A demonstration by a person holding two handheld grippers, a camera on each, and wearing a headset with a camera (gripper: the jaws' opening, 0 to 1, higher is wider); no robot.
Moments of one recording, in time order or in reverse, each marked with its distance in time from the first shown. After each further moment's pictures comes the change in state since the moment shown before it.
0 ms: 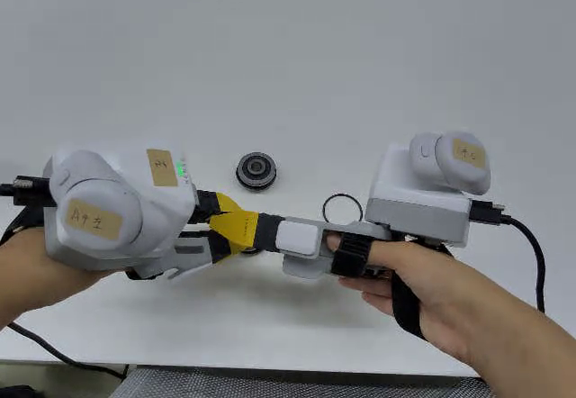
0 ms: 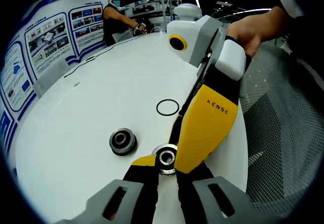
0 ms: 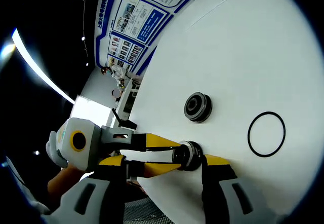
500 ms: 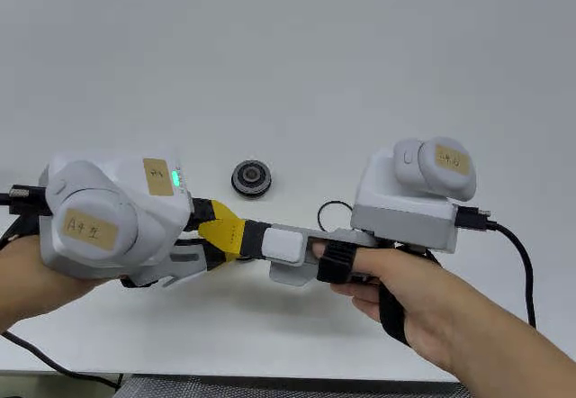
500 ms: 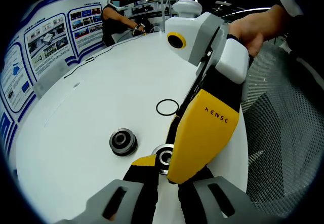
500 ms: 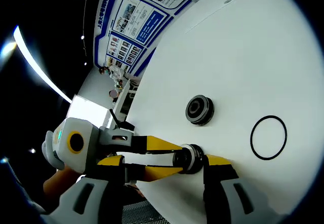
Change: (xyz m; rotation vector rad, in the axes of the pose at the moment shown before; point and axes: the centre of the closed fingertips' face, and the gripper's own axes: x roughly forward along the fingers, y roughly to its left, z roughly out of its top) left arm 0.000 0.001 0.000 0.008 0.001 -0.002; right arm 0.005 0.002 0.003 -0.026 -0.020 -0.030
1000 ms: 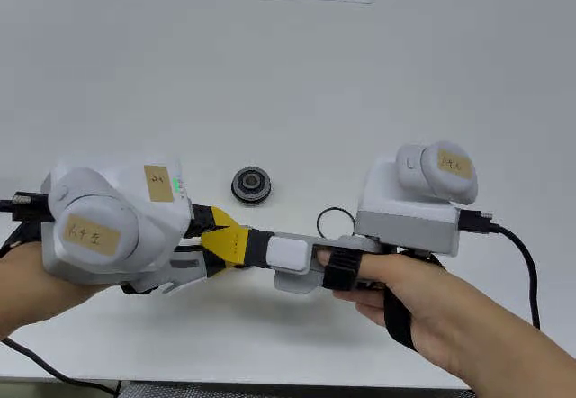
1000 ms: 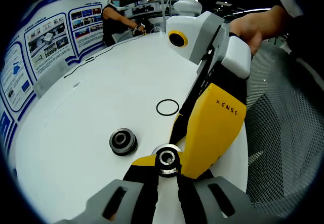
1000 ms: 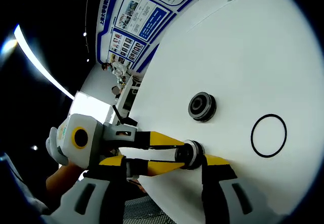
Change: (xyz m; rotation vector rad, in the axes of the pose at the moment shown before) left arm 0.000 0.000 -0.001 -0.006 -0.003 0.000; right arm -0.005 0.003 -0.005 -0.008 0.036 0.022
